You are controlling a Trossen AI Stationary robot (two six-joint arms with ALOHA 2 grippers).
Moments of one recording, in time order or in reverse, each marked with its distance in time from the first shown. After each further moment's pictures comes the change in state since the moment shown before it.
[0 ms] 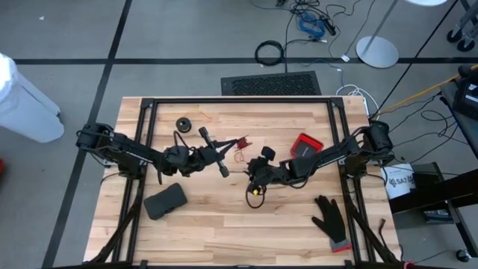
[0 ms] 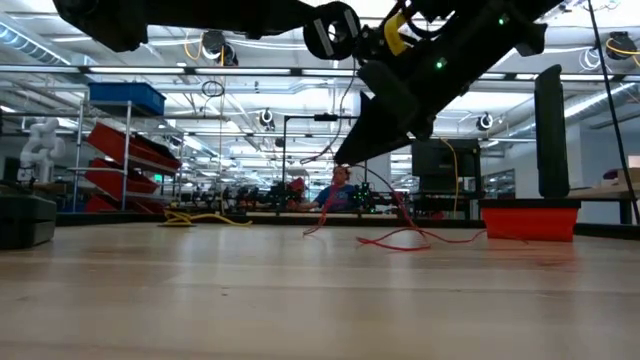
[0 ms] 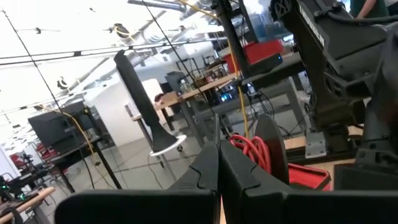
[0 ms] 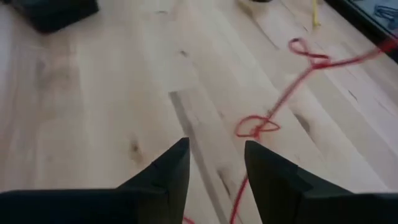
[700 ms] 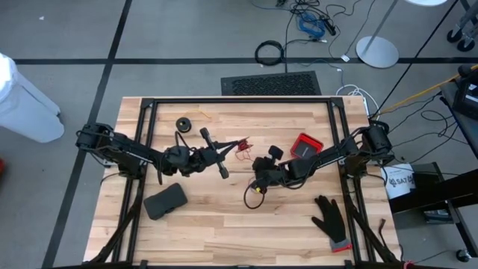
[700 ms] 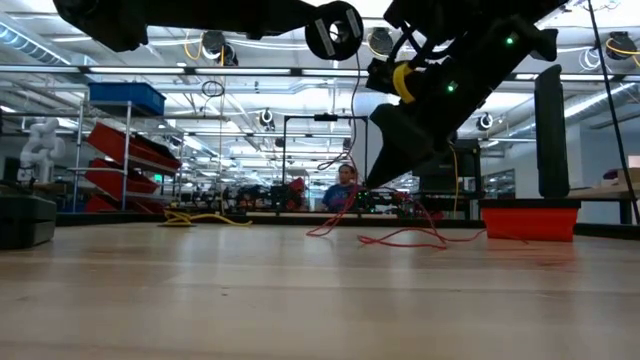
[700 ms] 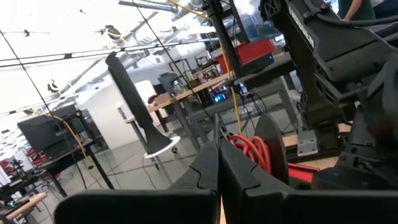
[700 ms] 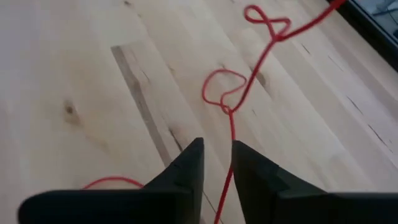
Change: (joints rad) left arm 0.001 0.000 0.000 -0.021 0.032 -0.001; right arm 0.009 0.014 0.000 -0.190 0.110 0.117
